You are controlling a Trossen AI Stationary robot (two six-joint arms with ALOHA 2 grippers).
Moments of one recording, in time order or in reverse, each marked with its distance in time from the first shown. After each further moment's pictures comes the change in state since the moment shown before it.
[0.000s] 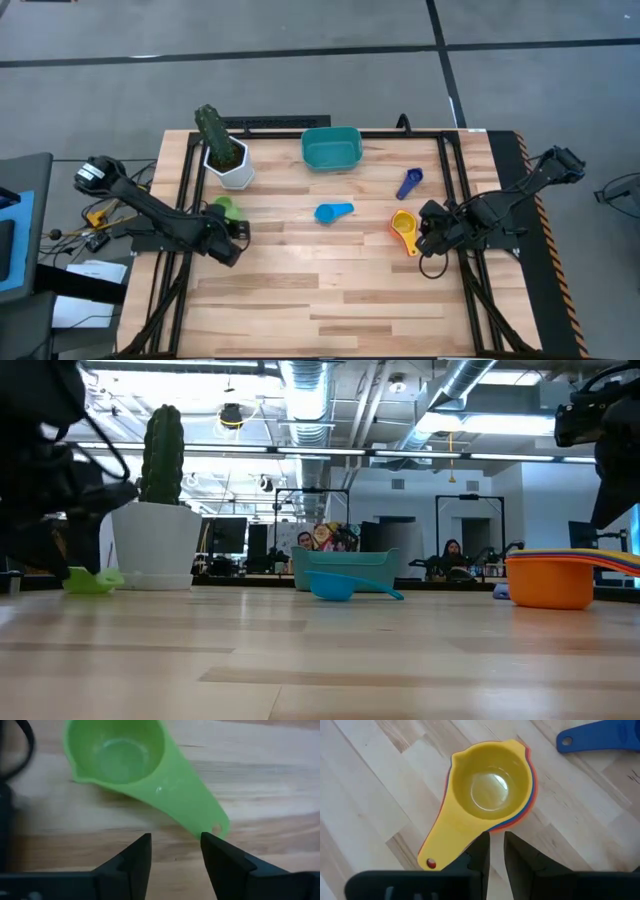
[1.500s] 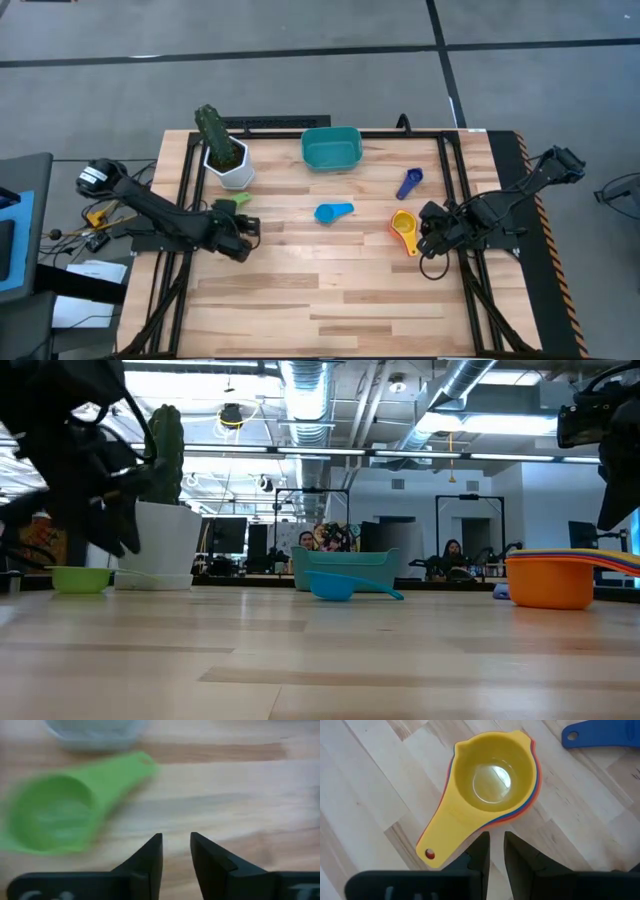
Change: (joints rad) left arm 0.089 0.052 0.134 -0.025 -0.130 0.269; right arm 0.000 0.000 0.000 -0.007 -0.031 -0.036
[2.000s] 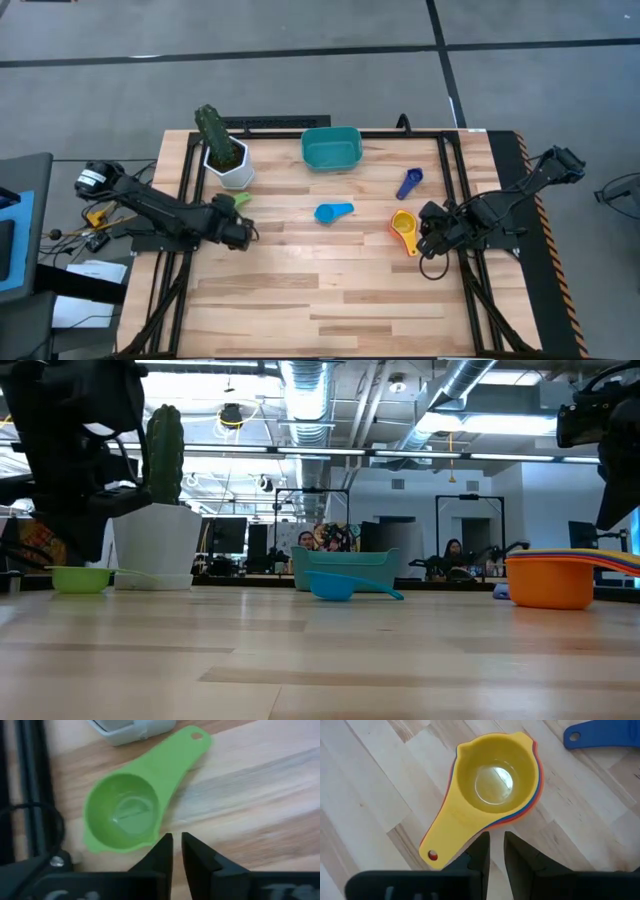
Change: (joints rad) left arm 0.114 -0.003 0.014 -0.159 0.185 0.233; right arm 0.000 0.000 0.000 0.011 0.000 0.004
